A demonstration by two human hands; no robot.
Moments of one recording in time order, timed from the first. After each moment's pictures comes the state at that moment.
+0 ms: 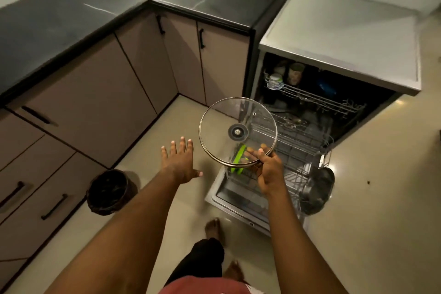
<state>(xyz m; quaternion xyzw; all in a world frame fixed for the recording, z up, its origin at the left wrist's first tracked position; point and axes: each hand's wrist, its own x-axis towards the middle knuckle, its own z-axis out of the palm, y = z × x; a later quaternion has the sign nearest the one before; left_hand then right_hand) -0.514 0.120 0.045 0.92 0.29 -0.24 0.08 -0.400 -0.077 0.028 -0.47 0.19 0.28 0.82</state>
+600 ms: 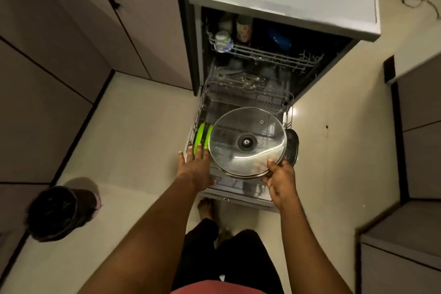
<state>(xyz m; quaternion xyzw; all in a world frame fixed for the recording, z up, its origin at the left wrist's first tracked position) -0.384 0.012 -0.050 0.92 0.09 -0.36 0.09 -0.343 -0.194 -0.040 -0.55 0.35 0.18 0.74</state>
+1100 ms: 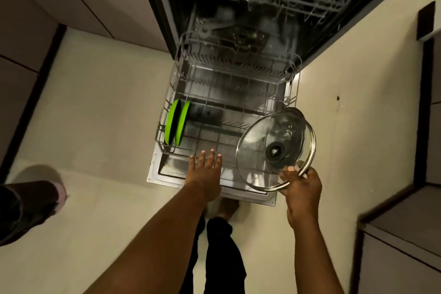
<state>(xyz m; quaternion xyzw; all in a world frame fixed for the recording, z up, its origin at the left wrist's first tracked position) -0.325 -0.078 -0.227 0.89 0.00 -0.46 0.06 -0.299 -0.273 -0.164 -0.72 0.39 0.10 0.56</state>
